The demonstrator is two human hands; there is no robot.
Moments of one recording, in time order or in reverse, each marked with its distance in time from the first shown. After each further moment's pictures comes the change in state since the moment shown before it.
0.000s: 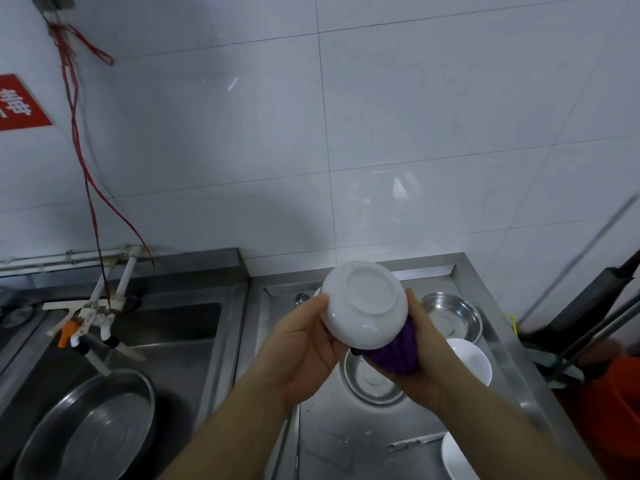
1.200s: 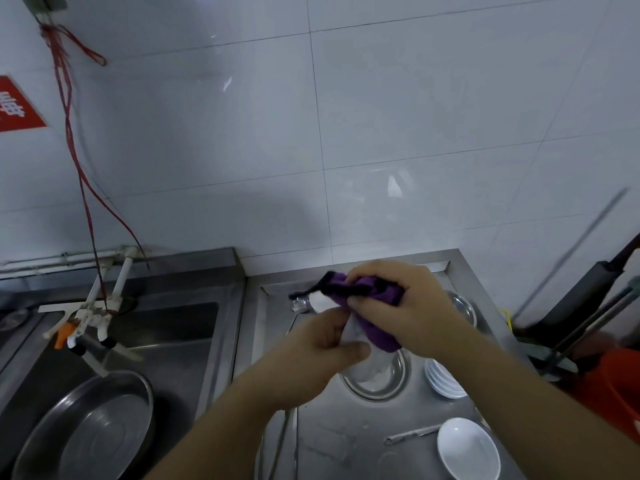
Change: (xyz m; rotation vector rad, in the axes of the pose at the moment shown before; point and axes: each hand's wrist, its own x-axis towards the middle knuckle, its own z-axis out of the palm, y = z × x) left_hand -0.028 0.004 0.017 0.919 -0.311 0.077; right_hand -0.025 -0.054 0.039 -1.197 -0.262 -0.866
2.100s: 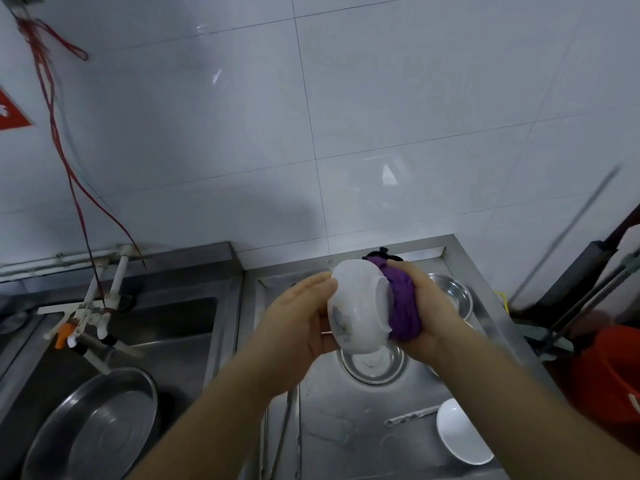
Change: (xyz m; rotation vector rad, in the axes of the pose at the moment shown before) left_hand 0.003 0.014 0.004 -0.499 0.324 -0.147; right_hand -0.017 0.028 0.016 1.257 0.215 0.904
